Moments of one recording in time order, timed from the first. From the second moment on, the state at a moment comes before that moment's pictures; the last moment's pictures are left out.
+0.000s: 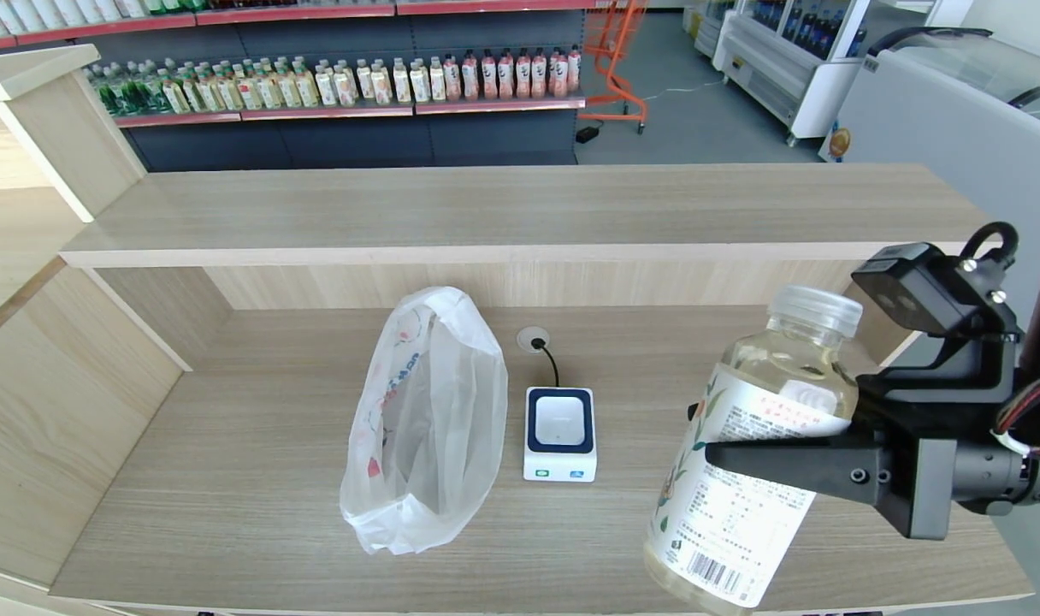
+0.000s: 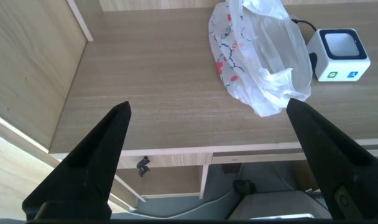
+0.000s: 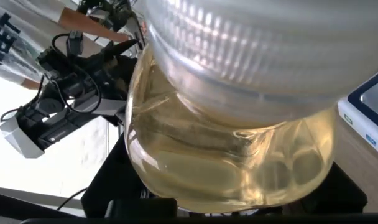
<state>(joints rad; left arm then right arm) 0.00 0.00 0.00 0.00 -0.06 0.03 0.46 1.39 -0.61 -0.60 0.89 0.22</state>
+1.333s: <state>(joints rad) 0.00 0.00 0.00 0.00 -0.06 0.03 0.25 1.42 -0.62 -0.61 0.42 -0.56</state>
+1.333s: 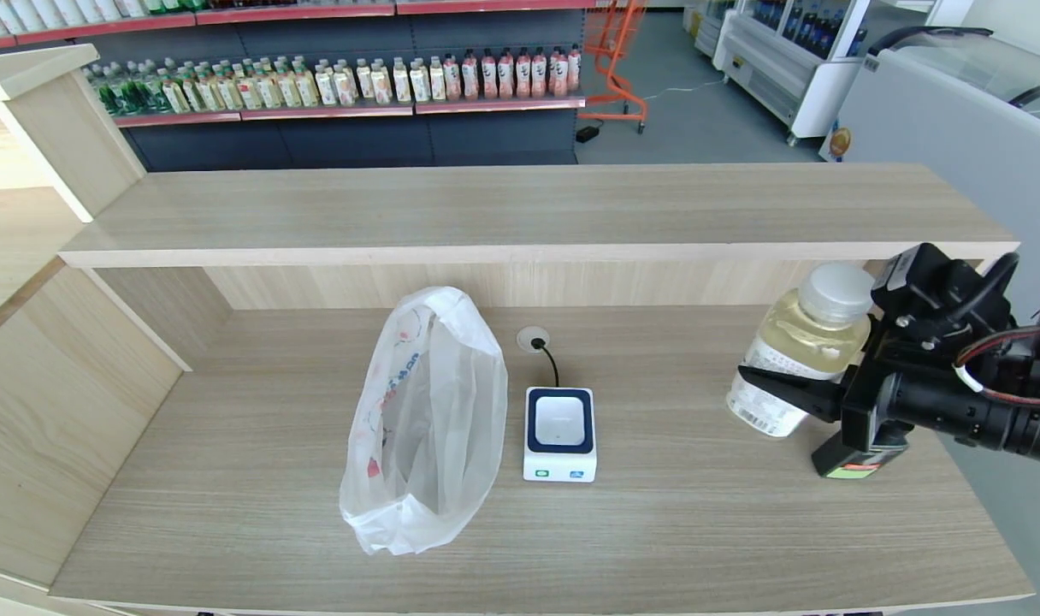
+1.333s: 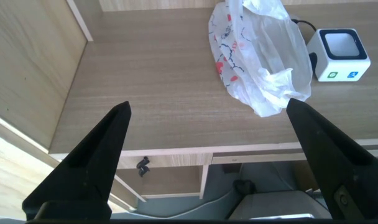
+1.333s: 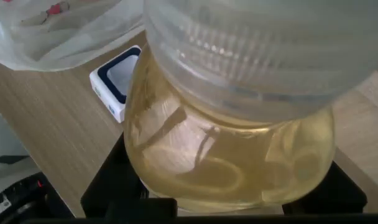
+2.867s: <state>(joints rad) 0.00 0.00 0.00 0.01 -0.06 0.03 0.14 1.43 -0.61 -0.61 0.41 -0.81</state>
